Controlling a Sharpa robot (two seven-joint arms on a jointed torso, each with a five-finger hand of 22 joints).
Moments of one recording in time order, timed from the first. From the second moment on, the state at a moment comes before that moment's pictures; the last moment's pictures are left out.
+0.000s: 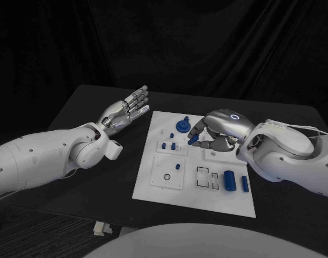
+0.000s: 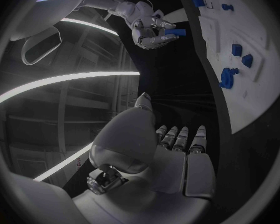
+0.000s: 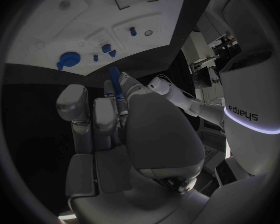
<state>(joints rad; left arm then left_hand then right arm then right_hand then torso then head) 1.14 -0.83 -0.22 1.35 -0.28 -0.04 0.67 1.42 0.22 -0.27 0.29 0.37 0.01 -0.04 0.00 0.00 0.00 0.07 0.00 0.00 0.00 0.11 0.01 0.00 0.17 0.00 0.25 0.00 0.00 1.27 -0.90 -0.25 1.80 -1.60 -0.43 -0.06 1.54 -0.09 0.25 0.17 0.17 1.11 0.12 0.11 0.13 1.19 0.06 0.11 0.06 1.46 -0.02 1.19 1.05 0.12 1.41 0.08 0.93 1.31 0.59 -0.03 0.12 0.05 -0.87</state>
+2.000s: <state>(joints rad) 1.14 -0.82 -0.22 1.35 -0.28 -0.01 0.65 1.46 0.23 -0.25 0.27 0.42 0.02 -0.05 0.00 0.01 0.00 0.08 0.00 0.00 0.00 0.13 0.01 0.00 0.17 0.00 0.25 0.00 0.00 1.12 -0.66 -0.24 1.66 -1.74 -0.26 -0.06 1.54 -0.10 0.27 0.17 0.17 1.11 0.13 0.10 0.13 1.20 0.07 0.09 0.07 1.46 -0.02 1.22 1.09 0.11 1.42 0.09 0.97 1.31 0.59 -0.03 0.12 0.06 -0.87</state>
